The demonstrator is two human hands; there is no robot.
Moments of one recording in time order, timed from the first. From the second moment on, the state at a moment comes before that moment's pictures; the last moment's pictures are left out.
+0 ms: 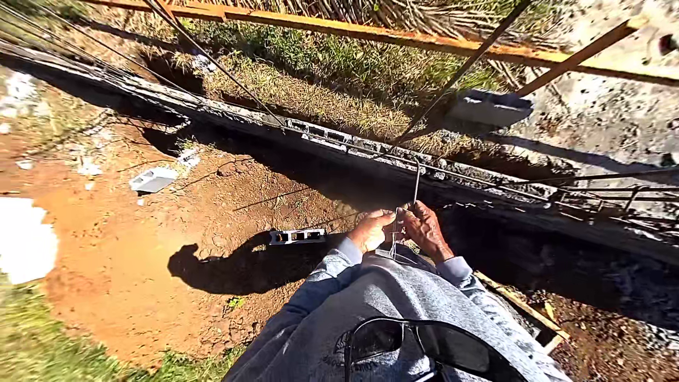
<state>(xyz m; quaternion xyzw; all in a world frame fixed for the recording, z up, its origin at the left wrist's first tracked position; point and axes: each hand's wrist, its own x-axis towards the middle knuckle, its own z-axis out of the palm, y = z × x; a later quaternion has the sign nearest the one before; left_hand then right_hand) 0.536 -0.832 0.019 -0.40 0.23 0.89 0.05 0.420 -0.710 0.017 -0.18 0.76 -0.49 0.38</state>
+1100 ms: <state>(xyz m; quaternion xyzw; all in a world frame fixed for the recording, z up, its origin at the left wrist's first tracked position) 0.513 -0.729 0.054 -0.28 0.54 0.79 0.06 0.416 -0.585 0.050 -0.09 0.64 -0.67 0.37</state>
